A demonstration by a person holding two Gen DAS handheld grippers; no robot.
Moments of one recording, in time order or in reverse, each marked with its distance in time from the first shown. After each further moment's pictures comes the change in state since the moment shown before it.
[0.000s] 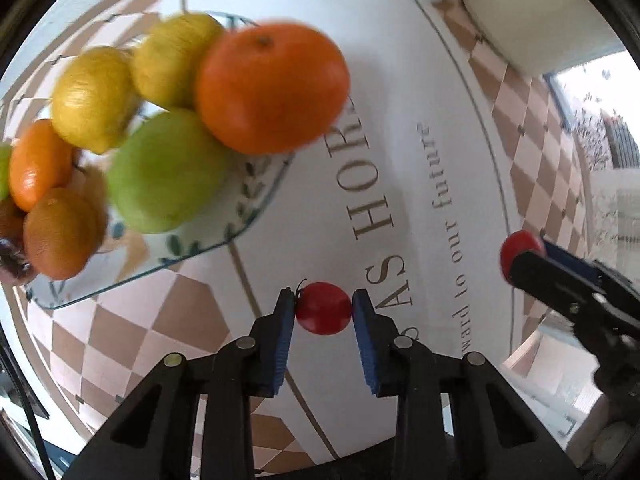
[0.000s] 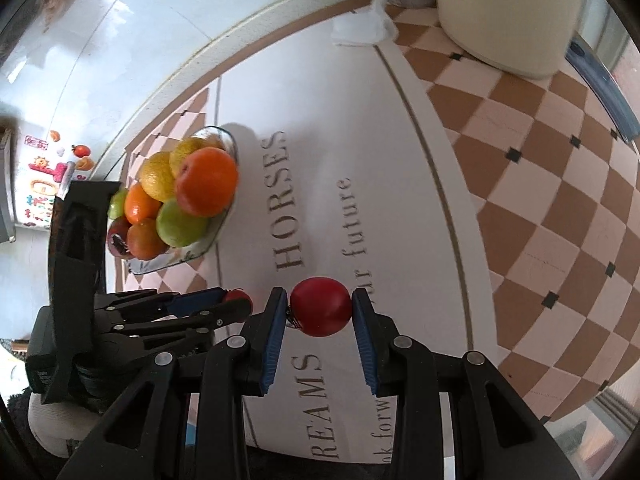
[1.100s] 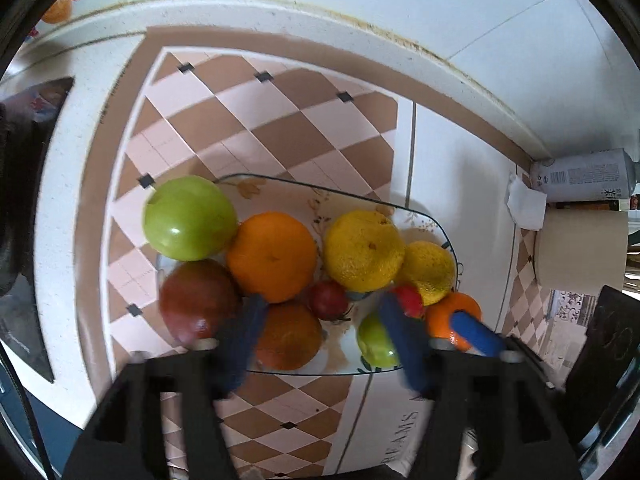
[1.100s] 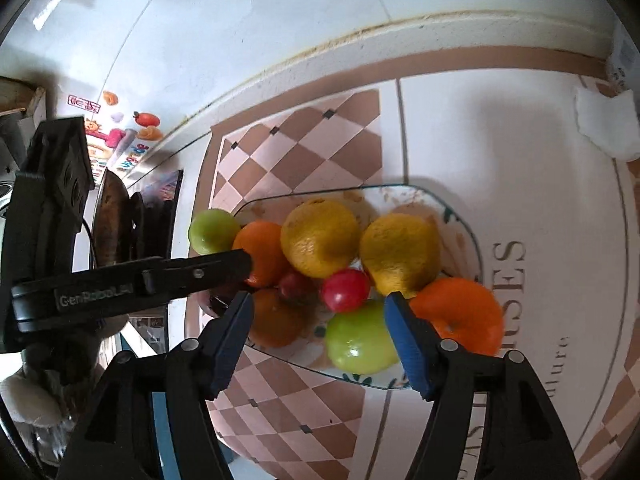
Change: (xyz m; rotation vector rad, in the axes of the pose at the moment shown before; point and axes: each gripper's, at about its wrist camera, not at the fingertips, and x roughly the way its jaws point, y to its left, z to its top) left arm -0.100 0.178 0.043 -0.459 -0.140 -0.065; right arm 0.071 0.156 0.099 -0.195 0.092 0.155
